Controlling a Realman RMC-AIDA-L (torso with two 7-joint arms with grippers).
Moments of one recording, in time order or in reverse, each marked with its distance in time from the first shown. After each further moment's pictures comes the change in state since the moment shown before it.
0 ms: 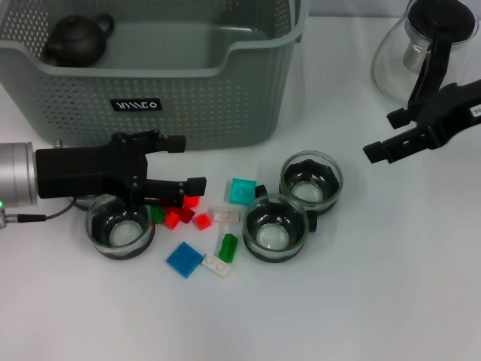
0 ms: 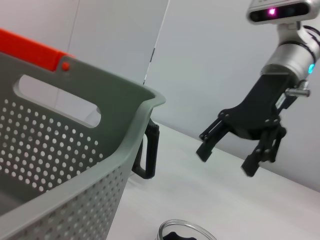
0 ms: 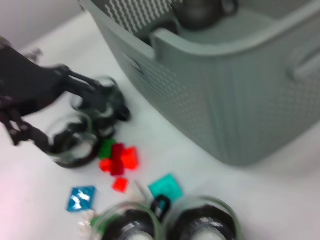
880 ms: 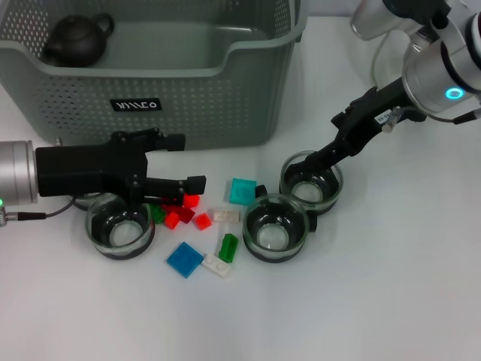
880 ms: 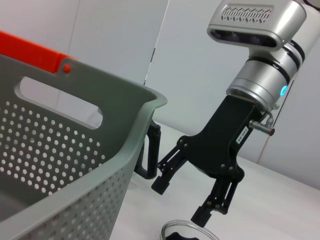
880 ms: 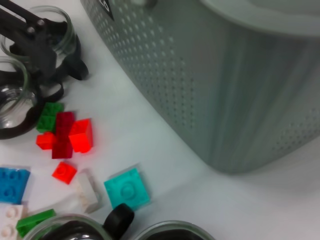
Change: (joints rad) left arm -0.004 0.003 0.000 -0.003 0.001 -0.006 0.006; right arm 0.114 0.049 -0.382 0.149 -0.080 0.353 0.142
